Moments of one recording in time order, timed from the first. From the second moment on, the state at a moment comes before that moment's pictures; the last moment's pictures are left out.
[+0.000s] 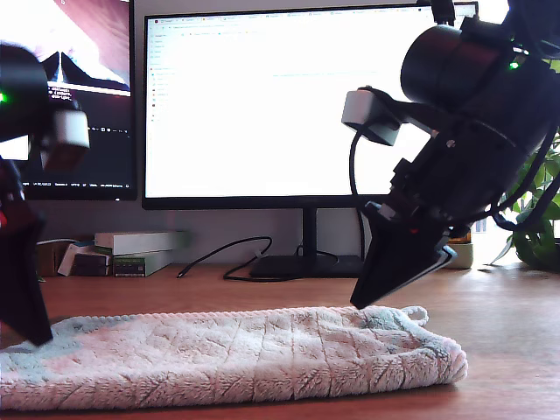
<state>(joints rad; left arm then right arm) -0.35 1.41 0.71 -0.58 0.36 0.42 0.53 1.55 0.77 -0.21 -0.36 -0.39</state>
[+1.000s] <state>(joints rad) -0.37 1.59 0.78 -0.26 0.22 0.42 0.55 1.62 0.85 -0.44 -0.19 0.08</state>
